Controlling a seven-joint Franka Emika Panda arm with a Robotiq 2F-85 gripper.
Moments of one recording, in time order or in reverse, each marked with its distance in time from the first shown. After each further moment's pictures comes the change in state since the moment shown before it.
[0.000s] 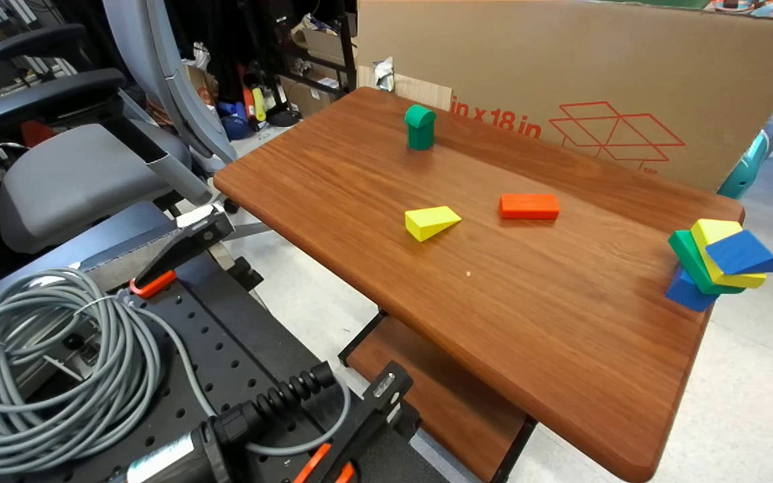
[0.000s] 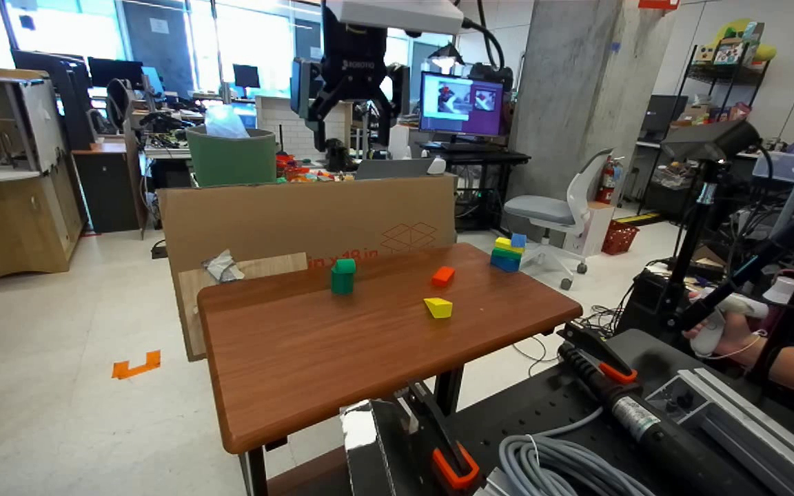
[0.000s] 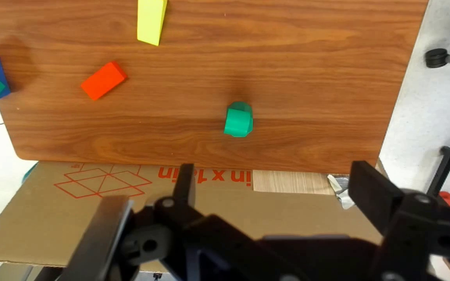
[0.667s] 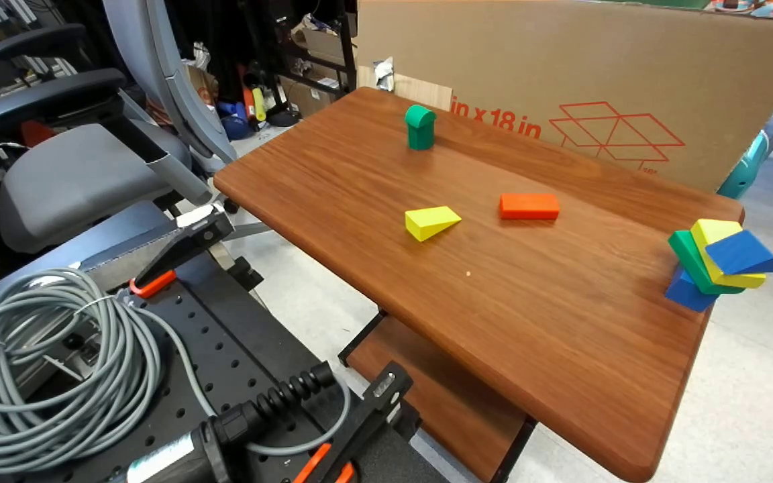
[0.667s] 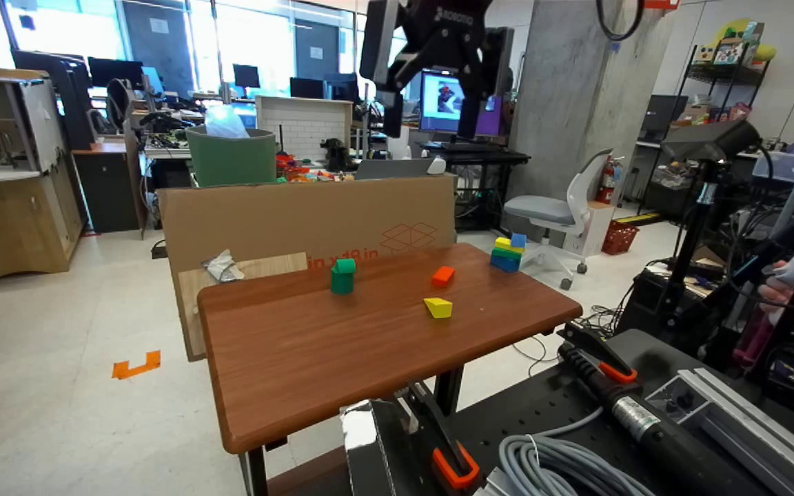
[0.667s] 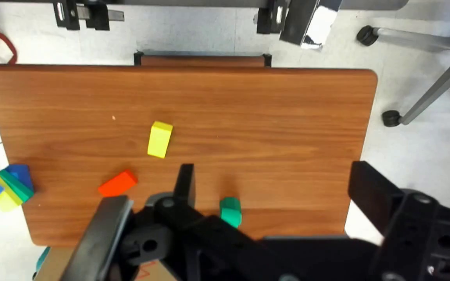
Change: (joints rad) arm 0.001 -0.461 0.005 -0.412 0.225 -0.121 -0.157
